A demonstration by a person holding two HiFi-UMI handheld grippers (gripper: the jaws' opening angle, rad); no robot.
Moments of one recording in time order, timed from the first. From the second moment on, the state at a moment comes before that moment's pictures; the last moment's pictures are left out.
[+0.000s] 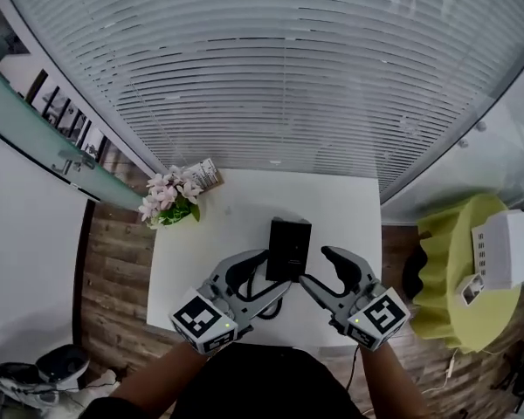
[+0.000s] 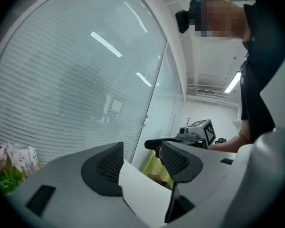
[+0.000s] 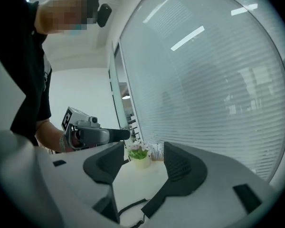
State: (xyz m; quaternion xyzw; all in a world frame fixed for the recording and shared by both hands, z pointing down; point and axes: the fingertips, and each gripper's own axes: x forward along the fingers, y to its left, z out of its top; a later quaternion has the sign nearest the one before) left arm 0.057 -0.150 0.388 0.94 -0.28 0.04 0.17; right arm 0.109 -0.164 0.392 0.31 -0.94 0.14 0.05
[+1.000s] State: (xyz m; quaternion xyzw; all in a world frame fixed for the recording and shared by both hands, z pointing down) left arm 0.065 -0.078 0.336 0.95 -0.30 0.03 0.08; right arm 0.075 -0.073 0.324 0.31 -0.95 0.03 0.03
